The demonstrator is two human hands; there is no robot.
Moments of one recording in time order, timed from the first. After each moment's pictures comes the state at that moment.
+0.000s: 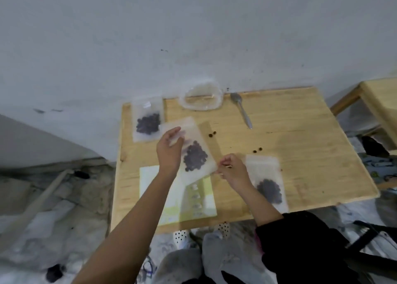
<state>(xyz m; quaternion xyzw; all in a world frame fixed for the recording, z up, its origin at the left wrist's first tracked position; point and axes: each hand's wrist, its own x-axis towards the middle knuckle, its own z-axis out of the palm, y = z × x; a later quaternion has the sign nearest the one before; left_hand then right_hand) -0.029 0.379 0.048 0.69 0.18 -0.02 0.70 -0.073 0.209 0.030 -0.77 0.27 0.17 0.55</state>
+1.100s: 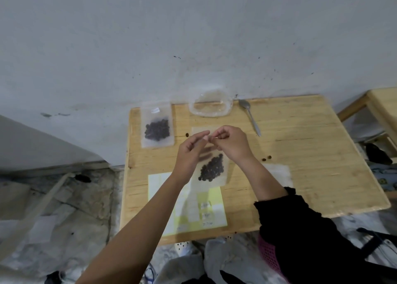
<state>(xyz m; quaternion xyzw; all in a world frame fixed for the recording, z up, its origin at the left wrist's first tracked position) -0.023 0.373 0.074 0.60 0.06 -0.15 0.78 -0.004 0.243 0.098 -0.83 0.13 0.07 0.54</state>
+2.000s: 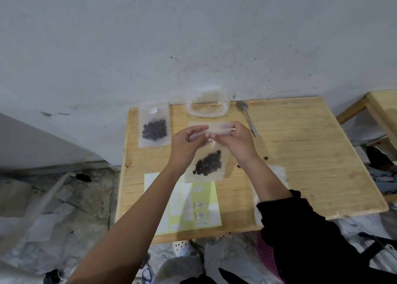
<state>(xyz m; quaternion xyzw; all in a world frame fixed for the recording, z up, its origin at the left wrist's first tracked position) -0.008 0.365 0.084 0.62 0.04 -0.09 0.78 -0.009 0.222 0.104 -0.76 0.20 0.06 0.61</state>
